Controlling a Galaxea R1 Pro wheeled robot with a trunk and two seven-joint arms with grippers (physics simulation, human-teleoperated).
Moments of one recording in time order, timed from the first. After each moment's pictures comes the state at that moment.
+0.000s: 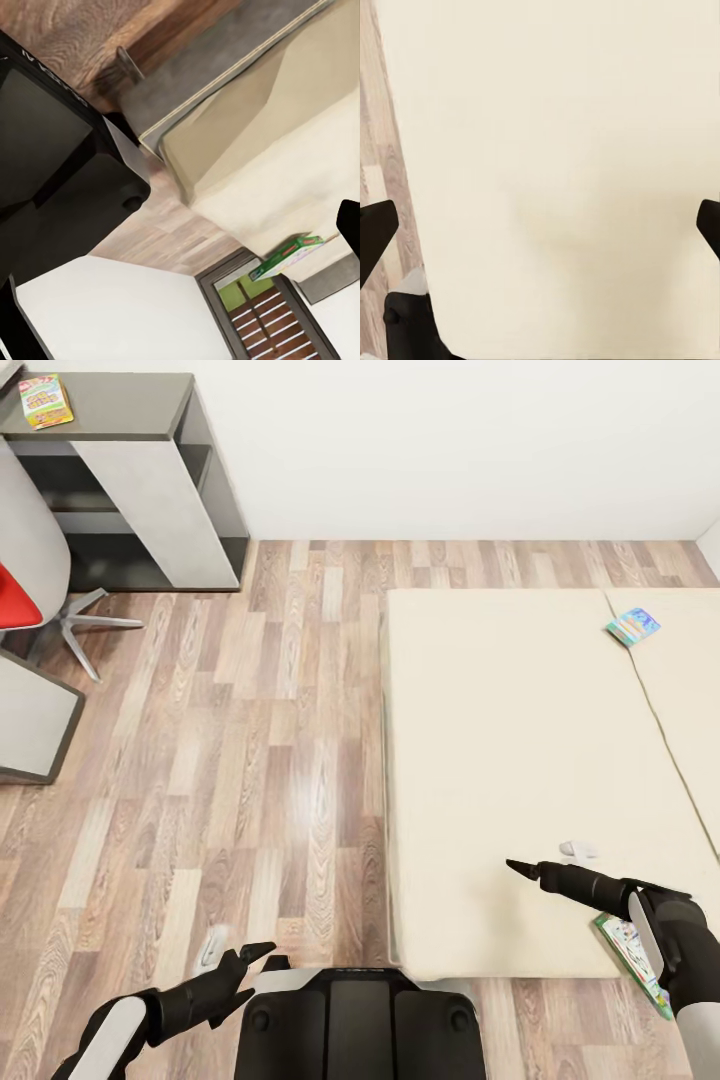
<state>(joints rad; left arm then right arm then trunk) -0.21 0.14 0.07 -1.08 1.17 0.84 -0.07 -0.57 -0.29 -0.34 -0.93 0.00 0.58 0.83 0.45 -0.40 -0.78</state>
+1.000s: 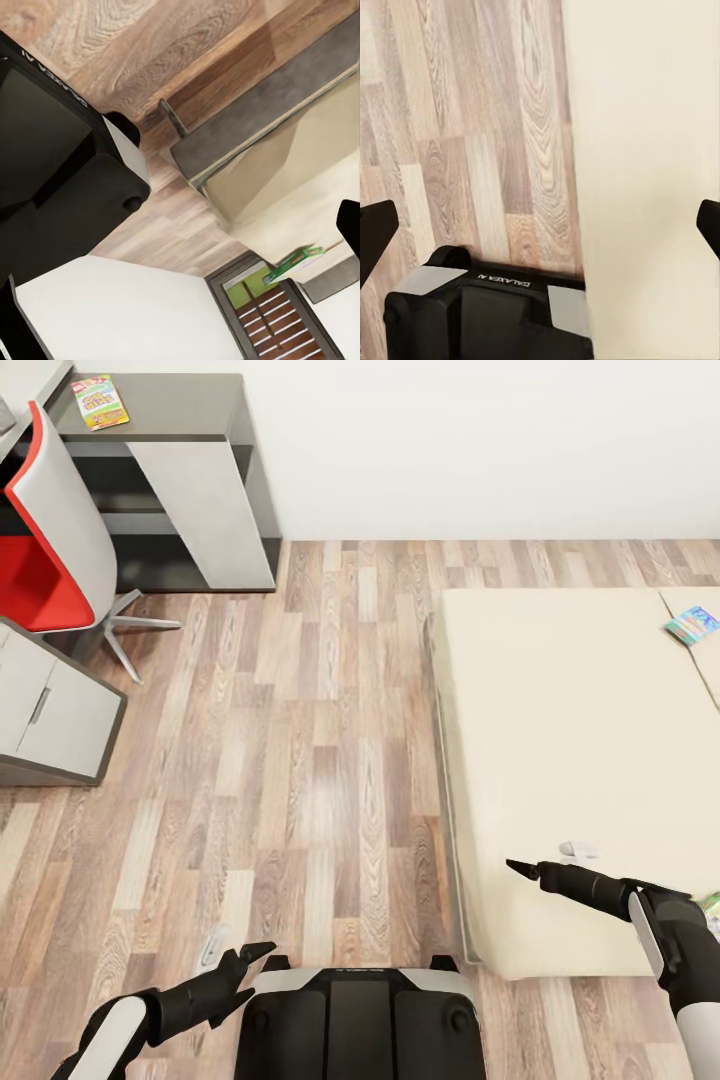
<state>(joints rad) -0.21 0.14 0.07 -1.08 1.17 0.84 -0.07 -0.57 -0.29 -0.34 -0.93 0.00 0.58 0.83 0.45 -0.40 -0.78</state>
